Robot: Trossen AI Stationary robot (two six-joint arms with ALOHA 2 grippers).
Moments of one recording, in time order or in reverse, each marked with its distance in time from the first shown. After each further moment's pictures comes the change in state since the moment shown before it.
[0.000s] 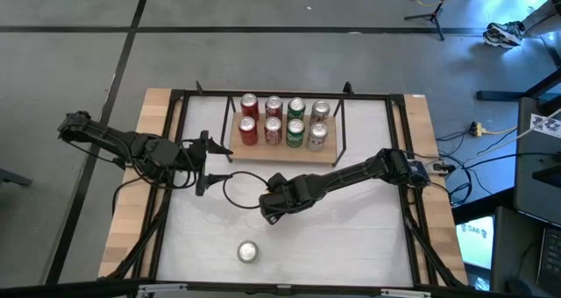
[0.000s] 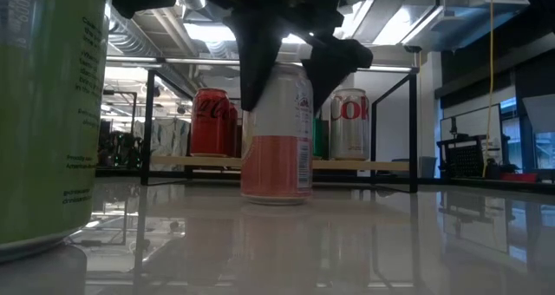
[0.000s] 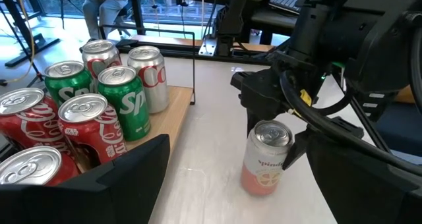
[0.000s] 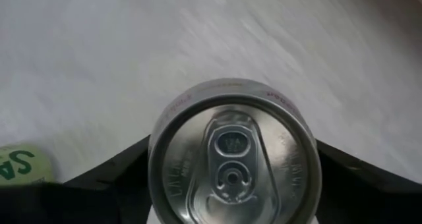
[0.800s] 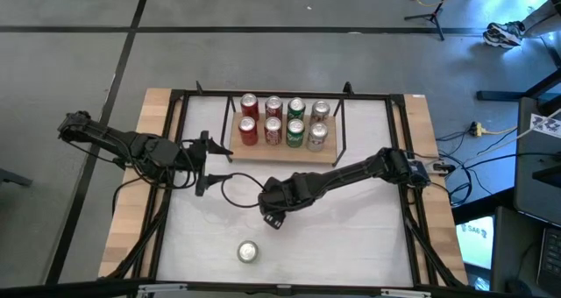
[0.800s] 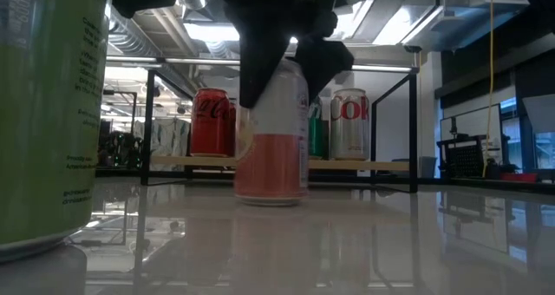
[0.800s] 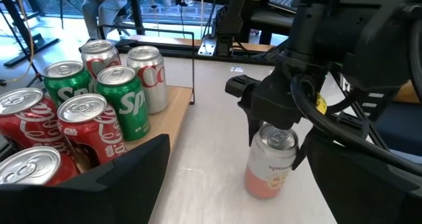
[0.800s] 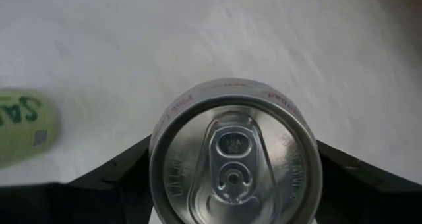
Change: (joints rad) left arm 0.000 0.000 0.000 0.000 0.002 0.000; right arm -0.005 -0.003 0.000 0.030 -0.077 -0.256
